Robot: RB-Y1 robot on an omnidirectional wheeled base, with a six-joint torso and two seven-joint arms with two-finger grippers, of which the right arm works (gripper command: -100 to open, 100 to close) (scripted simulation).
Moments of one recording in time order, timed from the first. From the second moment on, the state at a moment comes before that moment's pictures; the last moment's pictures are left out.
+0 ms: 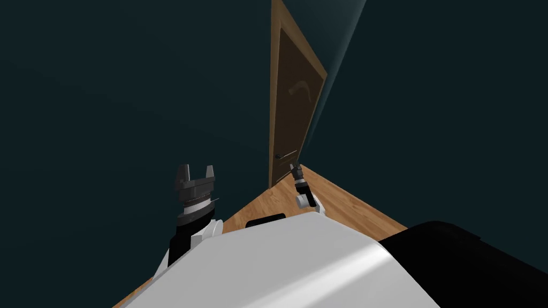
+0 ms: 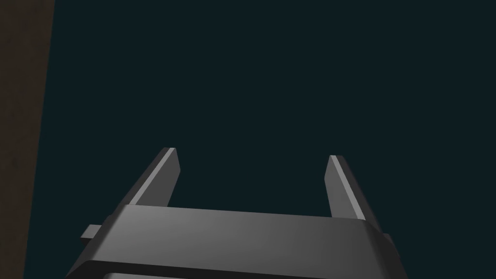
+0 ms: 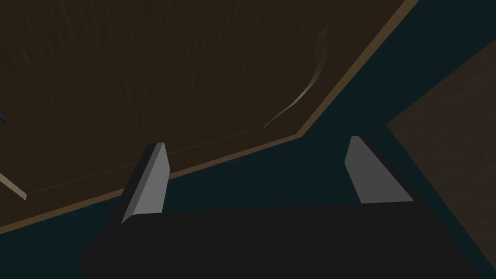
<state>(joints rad) 0.27 -0.17 0.07 -1.79 -0.06 -0.52 -0.05</state>
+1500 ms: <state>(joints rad) 0.15 -0.30 0.15 -1.38 -0.12 -0.63 -0.12</state>
